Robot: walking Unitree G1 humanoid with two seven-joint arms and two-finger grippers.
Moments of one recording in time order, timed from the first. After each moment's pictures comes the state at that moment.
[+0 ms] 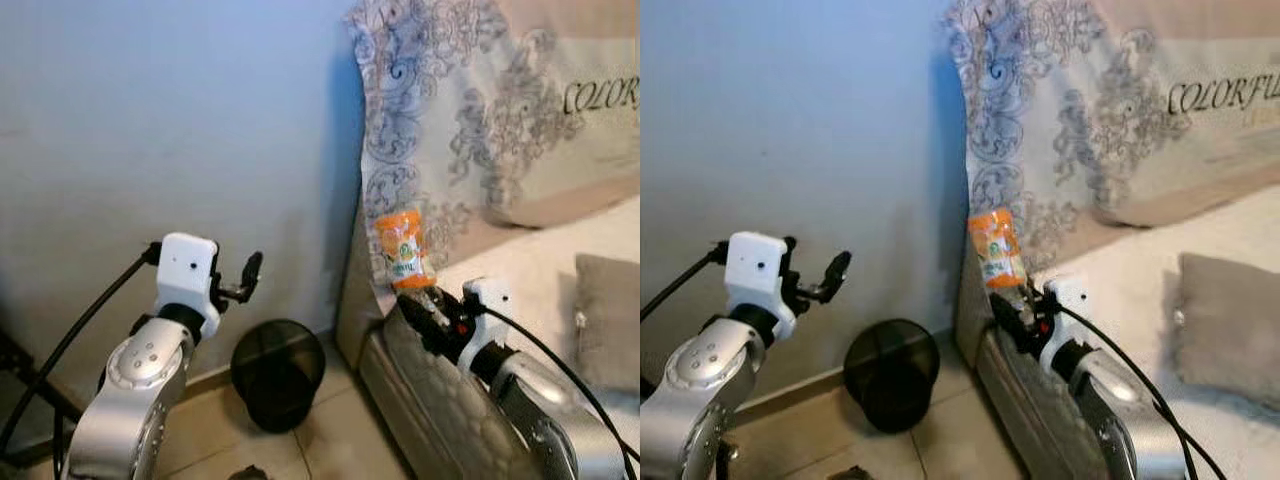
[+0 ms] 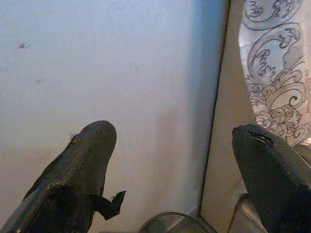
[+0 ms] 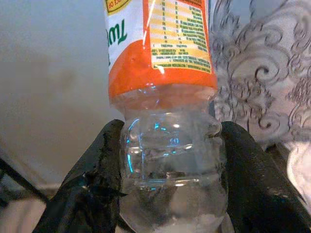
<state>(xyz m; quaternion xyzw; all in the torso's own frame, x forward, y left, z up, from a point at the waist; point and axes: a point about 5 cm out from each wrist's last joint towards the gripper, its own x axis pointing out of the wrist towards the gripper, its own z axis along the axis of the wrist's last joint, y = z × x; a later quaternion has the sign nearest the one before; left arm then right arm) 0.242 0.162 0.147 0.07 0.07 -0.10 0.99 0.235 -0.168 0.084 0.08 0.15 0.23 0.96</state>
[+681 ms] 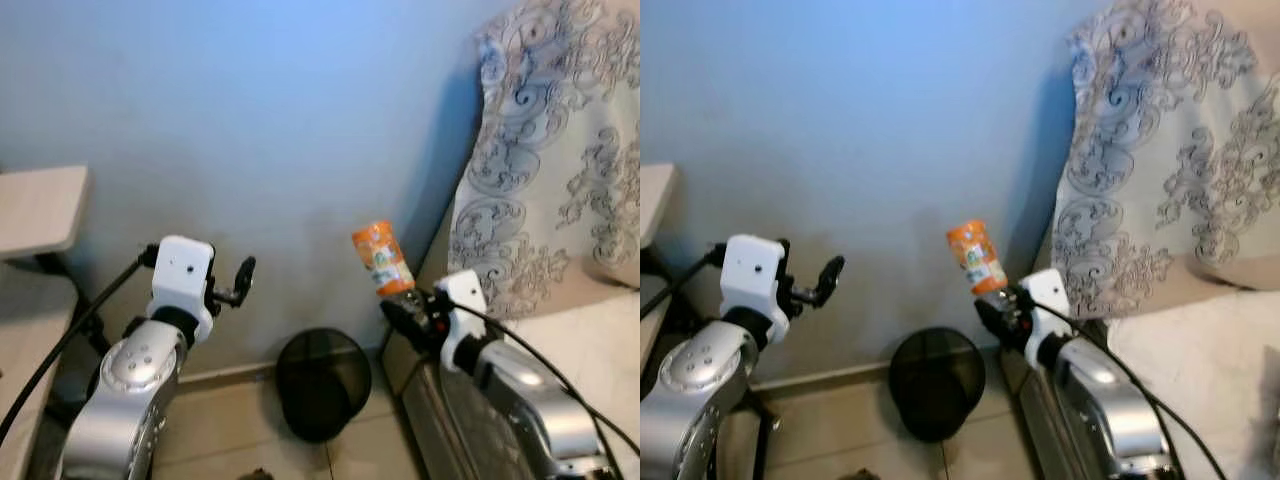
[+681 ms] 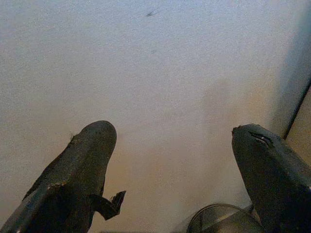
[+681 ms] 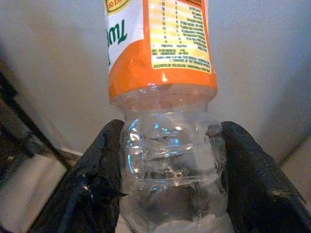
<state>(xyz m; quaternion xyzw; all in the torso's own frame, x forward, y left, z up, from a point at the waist) 0.240 0.166 0.142 0.08 0.08 -0.10 0.99 0.249 -0.160 0.075 0.02 0.18 0.27 0.95</state>
